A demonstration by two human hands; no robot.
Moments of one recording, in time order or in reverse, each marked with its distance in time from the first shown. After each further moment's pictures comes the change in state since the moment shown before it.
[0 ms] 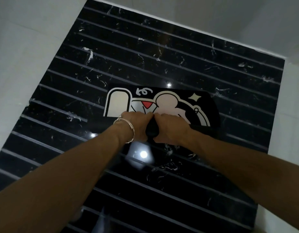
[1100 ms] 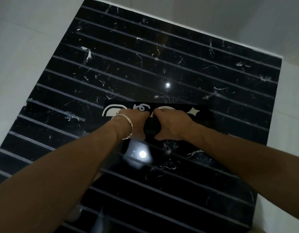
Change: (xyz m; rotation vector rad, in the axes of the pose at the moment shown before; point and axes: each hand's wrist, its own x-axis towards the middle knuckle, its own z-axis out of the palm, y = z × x) left_hand 0.002 0.000 -0.009 -0.034 -0.066 -0.028; right_hand -0.005 0.006 -0.014 -0.045 0.022 -0.038
